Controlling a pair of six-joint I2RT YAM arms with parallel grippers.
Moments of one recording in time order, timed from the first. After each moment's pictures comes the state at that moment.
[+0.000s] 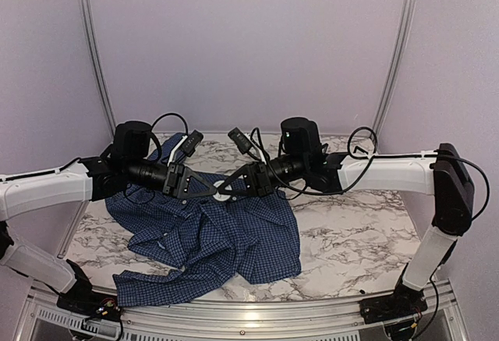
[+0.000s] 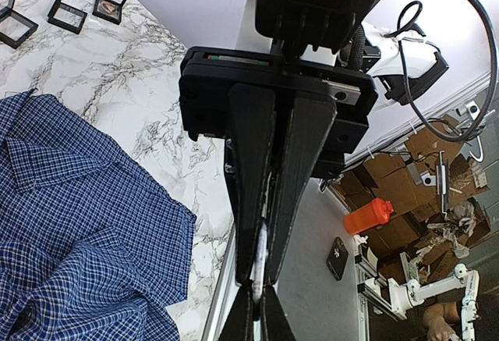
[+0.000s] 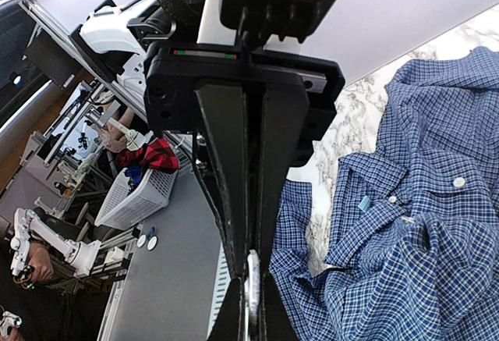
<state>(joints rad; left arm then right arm) -0.68 1.32 0.88 0.05 0.91 -0.53 0.85 1.72 1.20 0.25 -0.97 0.45</state>
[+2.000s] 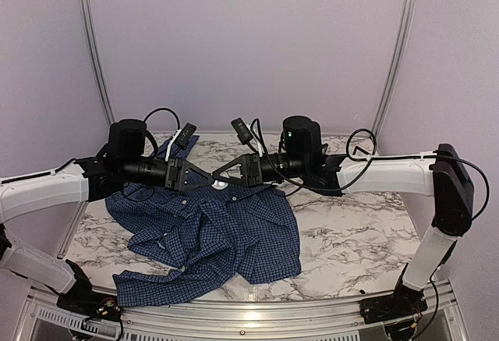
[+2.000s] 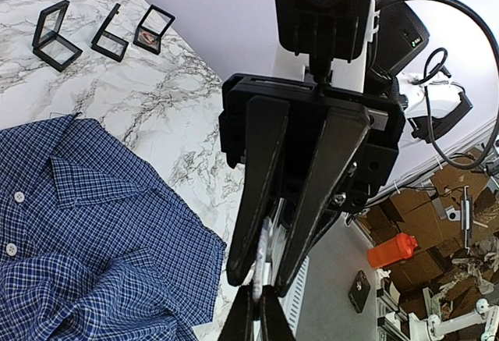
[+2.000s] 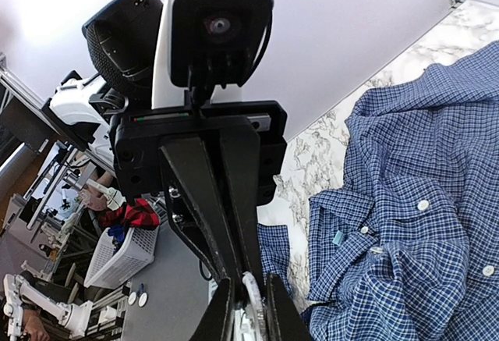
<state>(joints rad) -0.67 1.29 0.87 0.08 0.77 -0.56 0.87 1.72 1.19 0.37 -0.77 0.63</state>
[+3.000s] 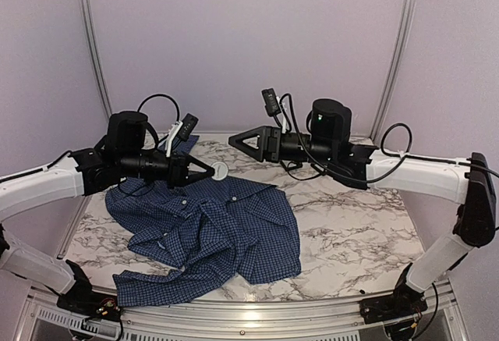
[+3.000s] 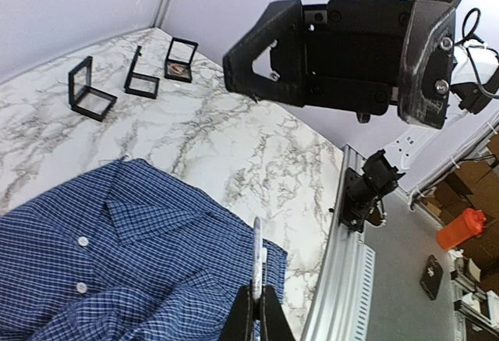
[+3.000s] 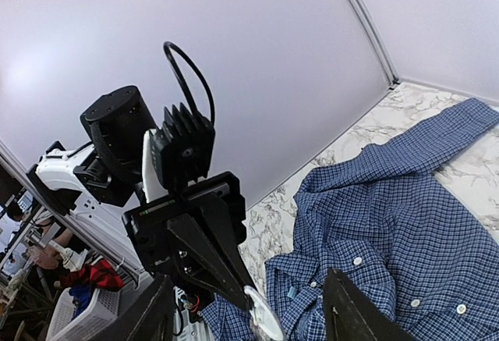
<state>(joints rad) -0.70 1.28 0.95 -0.06 0.63 -0.30 0.83 1.54 1.16 0.35 -0.54 0.59</state>
